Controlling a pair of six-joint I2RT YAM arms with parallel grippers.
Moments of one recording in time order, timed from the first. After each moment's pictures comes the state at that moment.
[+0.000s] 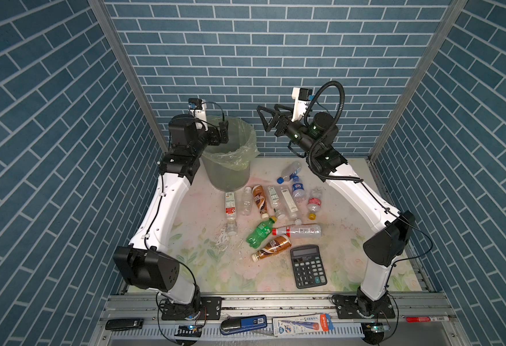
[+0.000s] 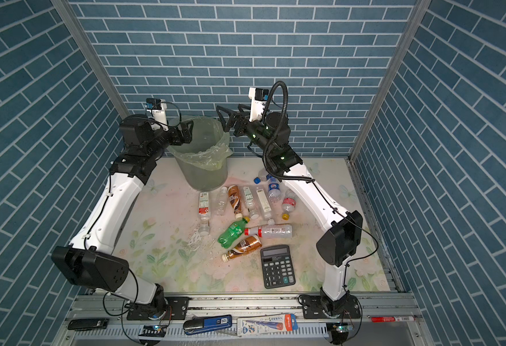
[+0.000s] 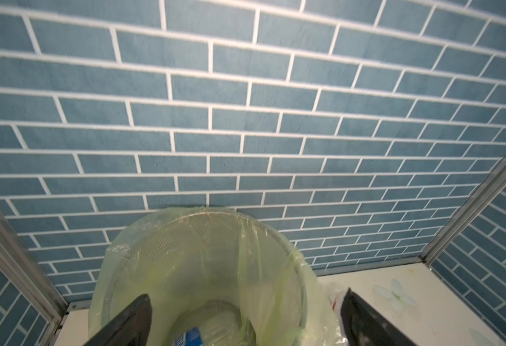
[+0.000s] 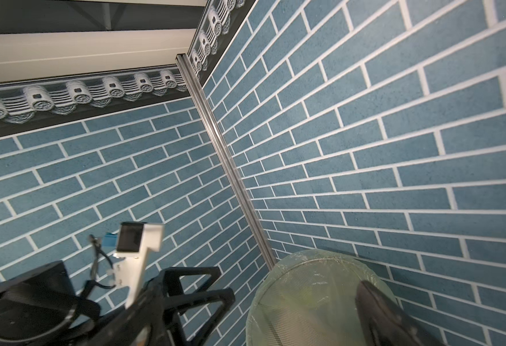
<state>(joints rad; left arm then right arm) -0.14 1.53 1.72 -0.26 0.11 -0.12 0.67 1.86 1.99 0.17 -0.24 0.48</state>
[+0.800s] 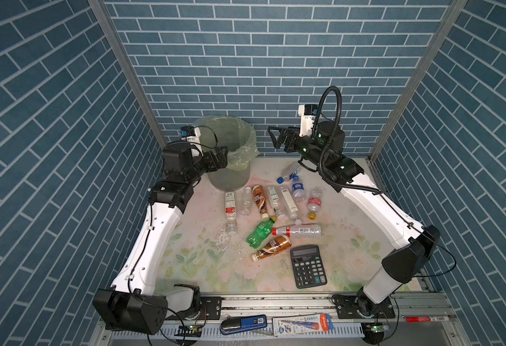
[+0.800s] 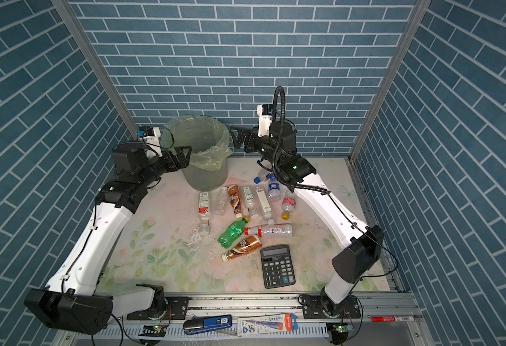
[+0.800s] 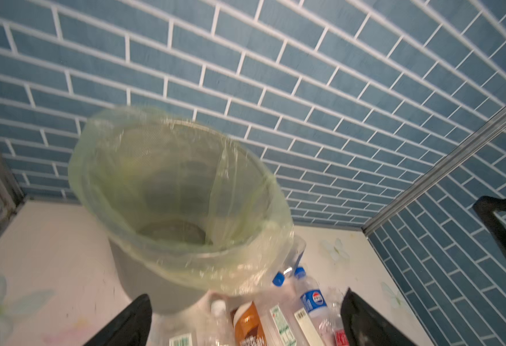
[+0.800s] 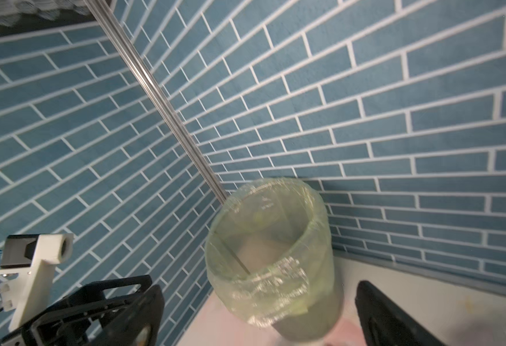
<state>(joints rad) -0.16 1.23 1.34 -0.41 0.16 -0.38 0.67 1.64 1.76 -0.19 -0.07 0.43</state>
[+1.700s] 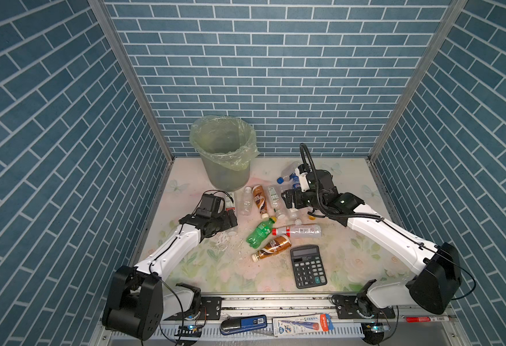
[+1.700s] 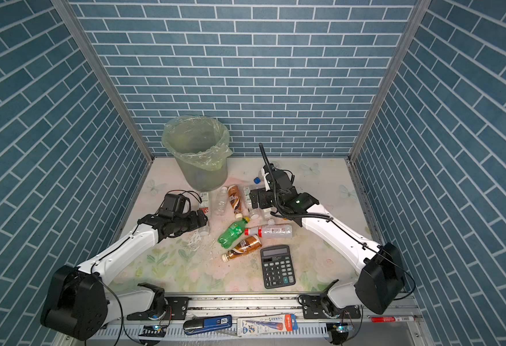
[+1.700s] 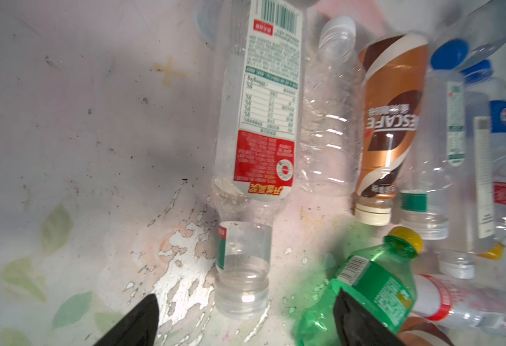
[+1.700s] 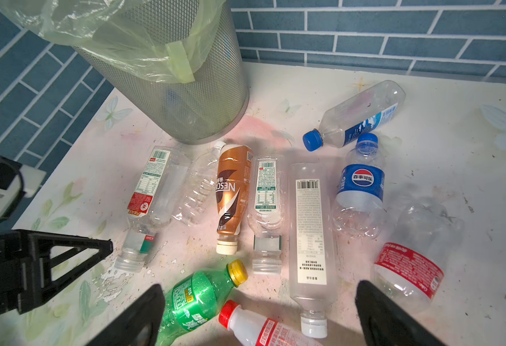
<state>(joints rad) -0.29 1.26 0.74 -0.48 0.09 -0.59 0.72 1.40 1.19 -0.44 0.05 0.32</state>
